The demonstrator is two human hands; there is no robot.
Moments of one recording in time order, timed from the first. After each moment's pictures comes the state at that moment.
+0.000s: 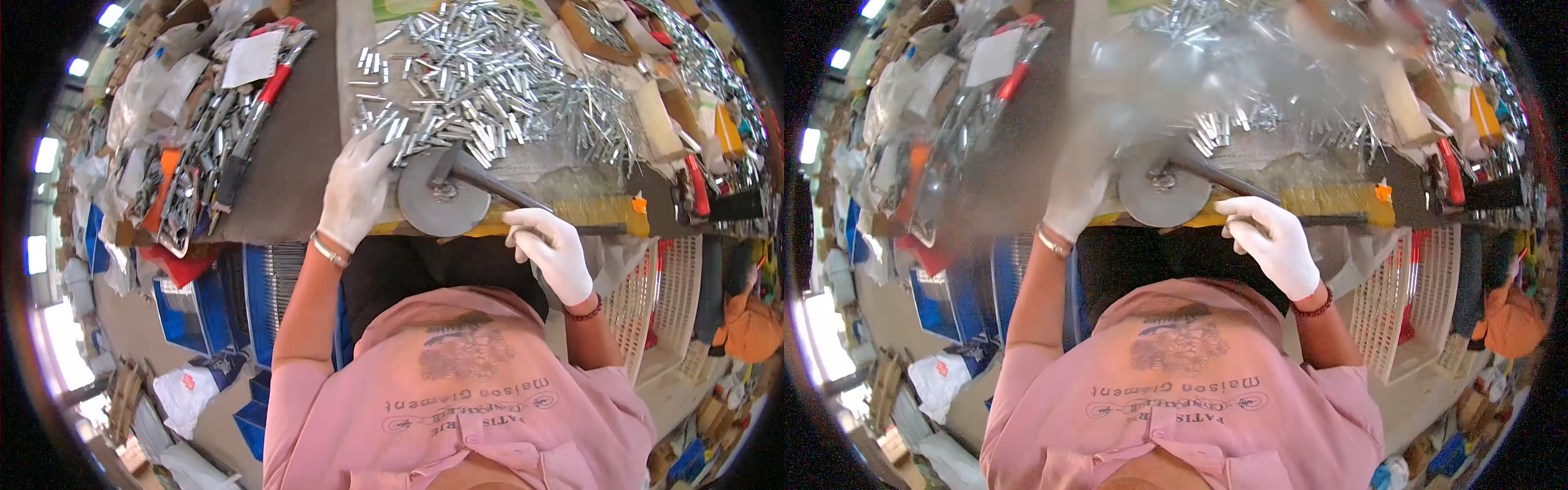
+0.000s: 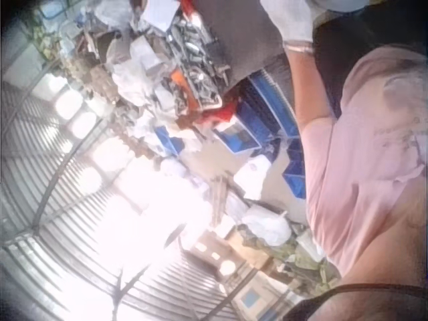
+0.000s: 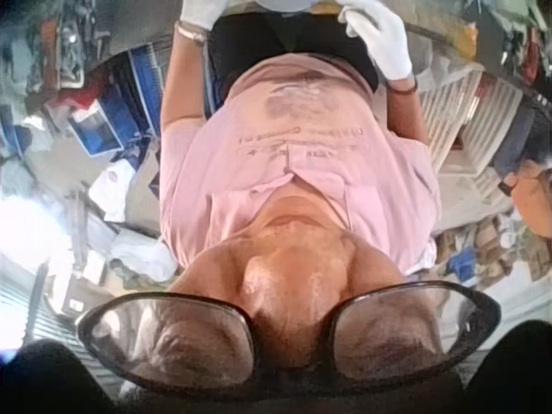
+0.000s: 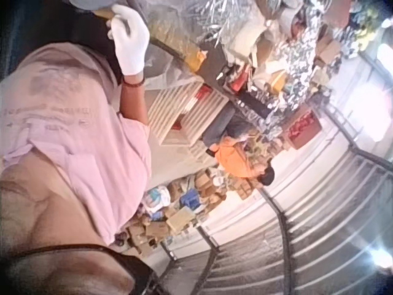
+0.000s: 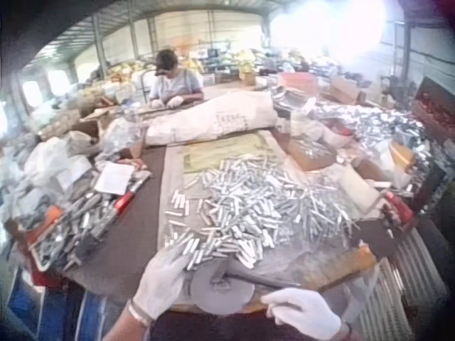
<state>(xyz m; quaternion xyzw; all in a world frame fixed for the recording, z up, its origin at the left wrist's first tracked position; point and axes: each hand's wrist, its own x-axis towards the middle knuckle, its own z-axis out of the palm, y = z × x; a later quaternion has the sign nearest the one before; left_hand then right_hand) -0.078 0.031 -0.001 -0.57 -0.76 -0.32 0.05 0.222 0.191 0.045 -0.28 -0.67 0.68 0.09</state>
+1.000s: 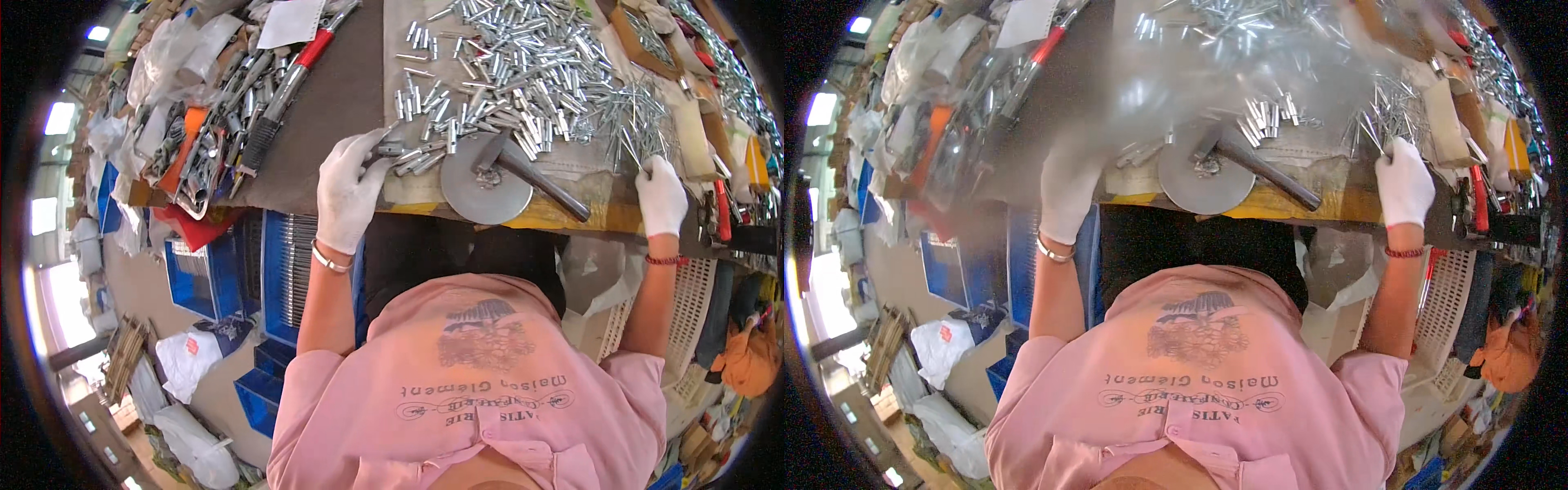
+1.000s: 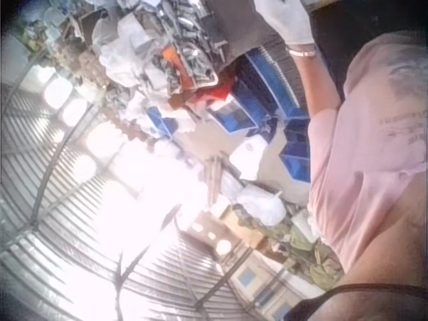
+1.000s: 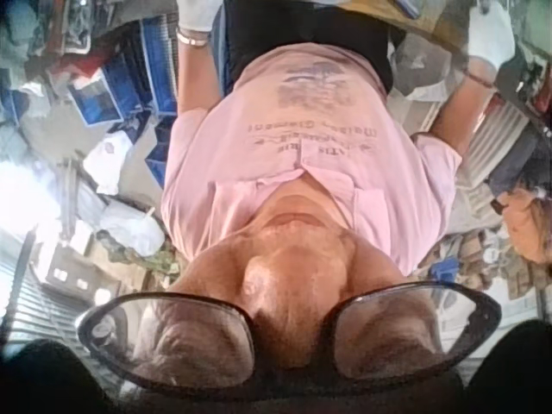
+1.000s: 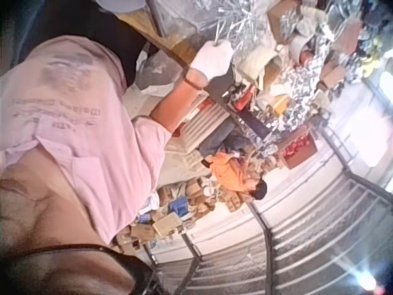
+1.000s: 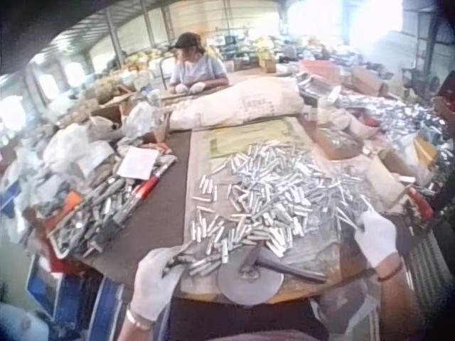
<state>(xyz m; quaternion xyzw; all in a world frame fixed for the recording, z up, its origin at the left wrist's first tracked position) -0.069 -0.035 0.022 -0.36 -0.80 -0.48 0.00 0.232 0.352 0.028 -0.44 -0.89 -0.05 0.05</state>
